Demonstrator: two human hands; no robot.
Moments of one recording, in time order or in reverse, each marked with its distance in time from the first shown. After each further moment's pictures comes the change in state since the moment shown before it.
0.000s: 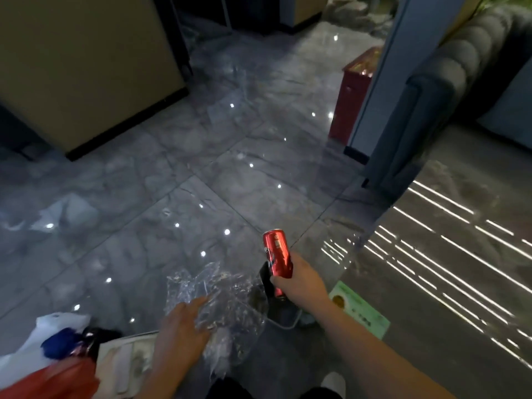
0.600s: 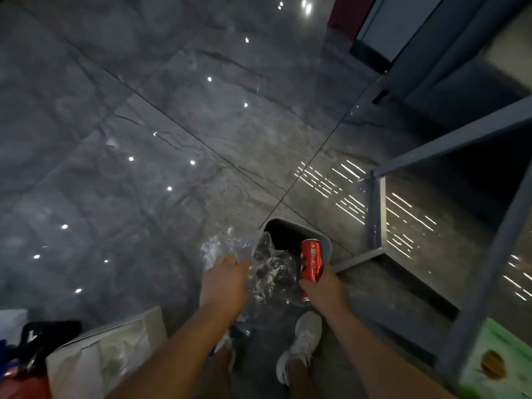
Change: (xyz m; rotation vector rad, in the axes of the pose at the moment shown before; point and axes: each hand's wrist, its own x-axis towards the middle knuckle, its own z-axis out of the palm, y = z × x) left_hand 0.249 -0.051 0.190 0.371 -0.382 0.396; right_hand 0.156 0.133 0.180 0.114 0.067 0.685
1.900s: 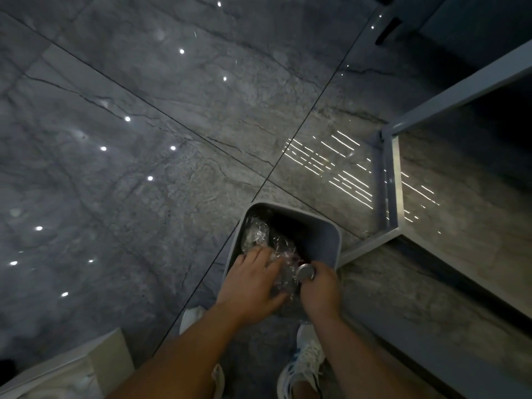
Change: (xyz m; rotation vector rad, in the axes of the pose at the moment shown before) left_hand 0.125 0.018 0.179 0.033 0.002 0.448; right_hand 0.147 0.076 0.099 -0.042 0.251 -0.024
